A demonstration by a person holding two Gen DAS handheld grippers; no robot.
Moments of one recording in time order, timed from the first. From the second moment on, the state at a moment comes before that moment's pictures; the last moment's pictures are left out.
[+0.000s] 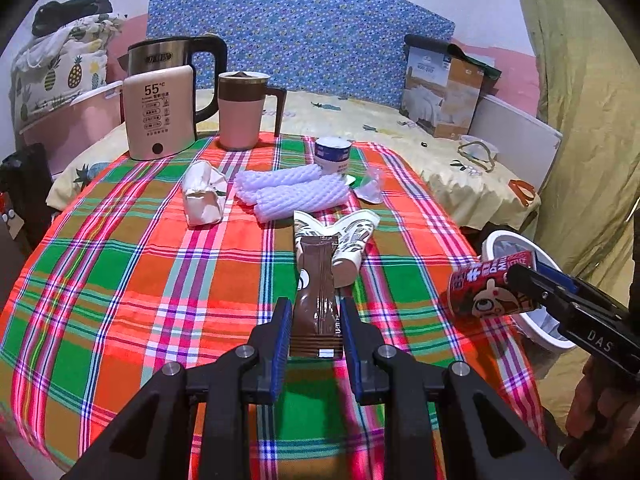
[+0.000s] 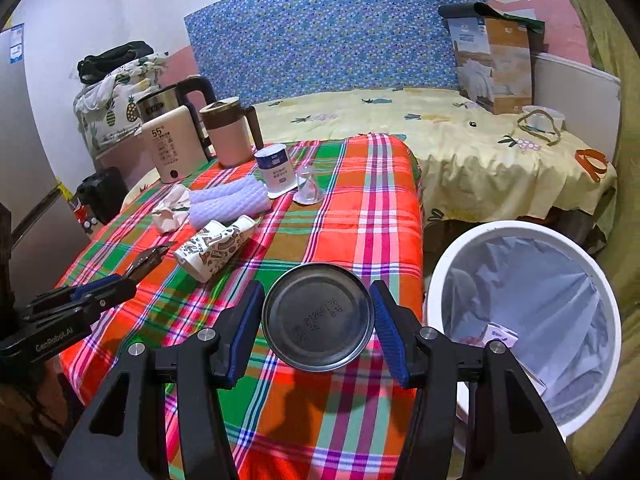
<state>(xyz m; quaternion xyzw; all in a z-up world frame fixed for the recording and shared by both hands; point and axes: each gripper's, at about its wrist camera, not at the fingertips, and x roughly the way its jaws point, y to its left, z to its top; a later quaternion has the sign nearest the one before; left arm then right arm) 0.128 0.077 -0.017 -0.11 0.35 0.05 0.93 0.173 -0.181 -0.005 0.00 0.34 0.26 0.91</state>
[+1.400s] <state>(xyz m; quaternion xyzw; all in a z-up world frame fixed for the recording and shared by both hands) 0.196 -0.095 -0.005 -0.03 0.36 -0.16 0.92 0.175 -0.308 0.002 0.06 0.31 0.10 0.94</state>
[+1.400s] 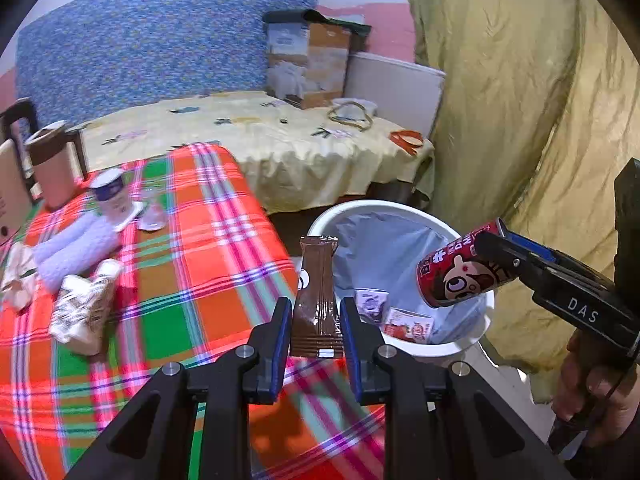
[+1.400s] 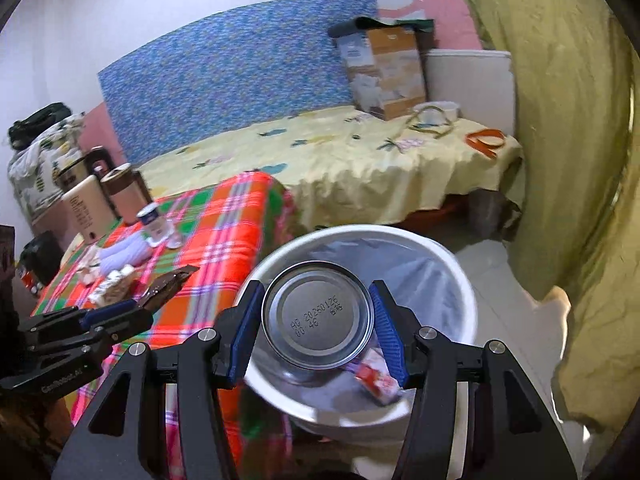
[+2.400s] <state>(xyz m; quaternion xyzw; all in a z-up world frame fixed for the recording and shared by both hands) 0.236 -0.145 -0.041 0.00 0.40 -0.19 0.90 0.190 -0.343 -0.039 0.06 0.39 0.06 0.92</state>
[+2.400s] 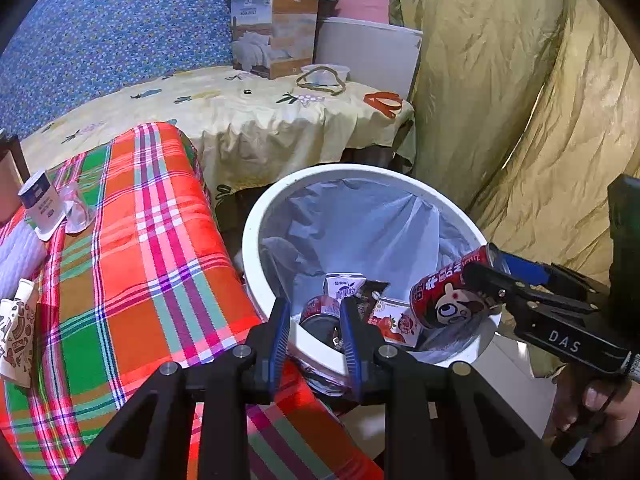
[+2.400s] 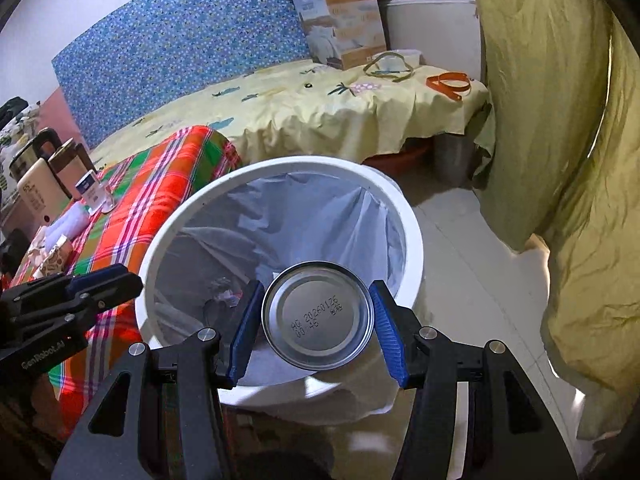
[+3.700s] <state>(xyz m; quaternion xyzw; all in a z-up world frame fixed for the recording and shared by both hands) 0.153 -0.040 0.013 -0.05 0.34 -0.07 0.94 0.155 -0.270 0.001 0.04 0.34 0.16 0.92</state>
